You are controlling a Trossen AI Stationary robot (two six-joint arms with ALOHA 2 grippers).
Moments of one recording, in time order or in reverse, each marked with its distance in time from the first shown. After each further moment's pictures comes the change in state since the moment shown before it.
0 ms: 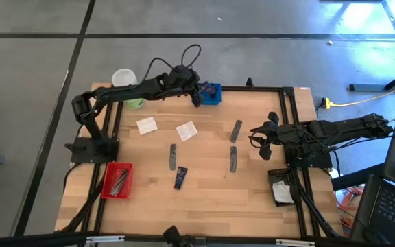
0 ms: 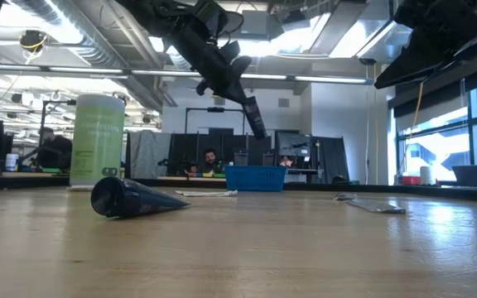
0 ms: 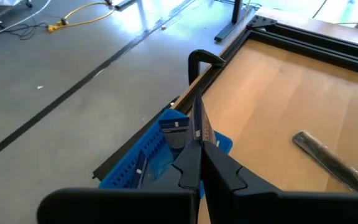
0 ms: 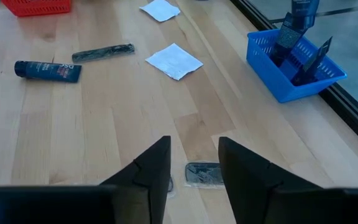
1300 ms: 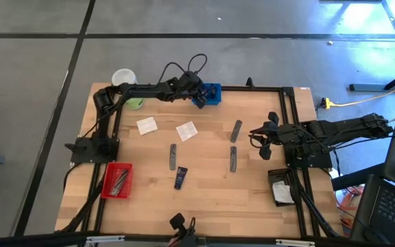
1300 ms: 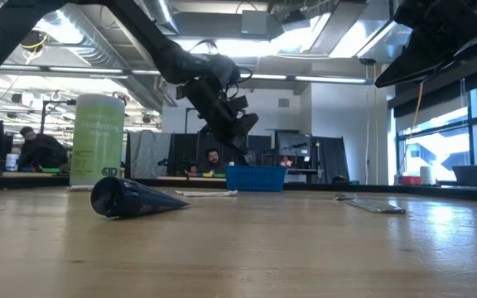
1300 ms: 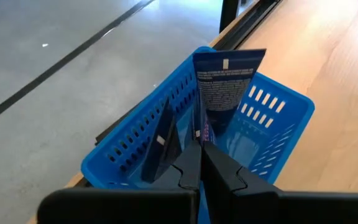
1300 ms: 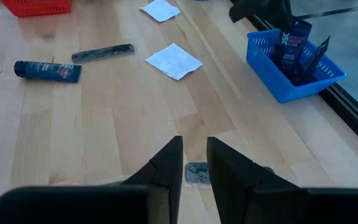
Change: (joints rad) left arm 0.070 0.272 0.001 0.136 0.001 -0.020; right arm 0.000 0.000 0.000 0.000 0.000 0.000
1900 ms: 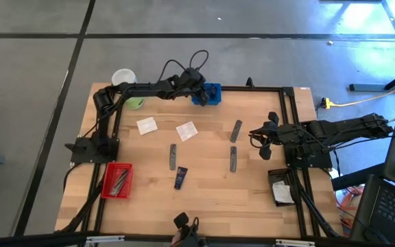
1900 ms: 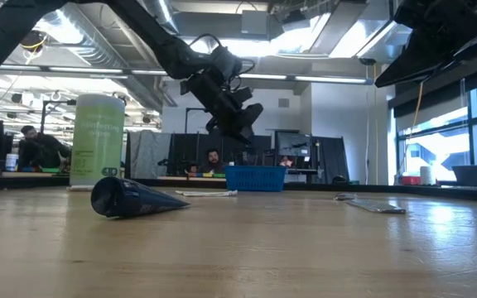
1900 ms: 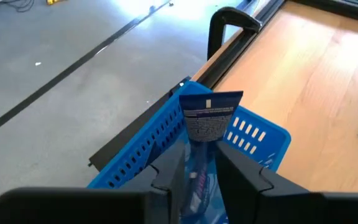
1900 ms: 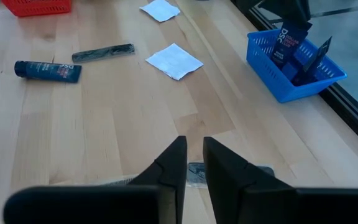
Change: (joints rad) left arm -0.003 -0.004 0.051 0.013 0.032 0.024; right arm 0.000 0.000 0.000 0.000 0.000 0.000
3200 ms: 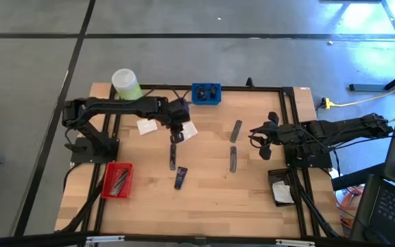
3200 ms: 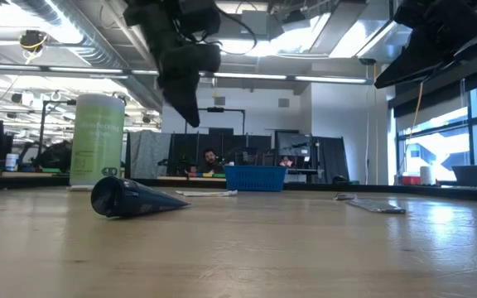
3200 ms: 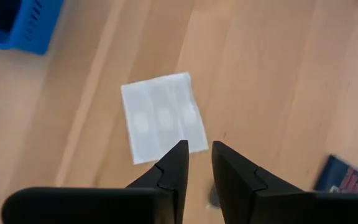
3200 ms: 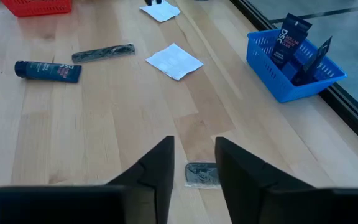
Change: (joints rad) left arm -0.317 -0.400 -0.186 -0.711 0.097 -0.015; right arm 0.000 0.000 0.000 0.000 0.000 0.000
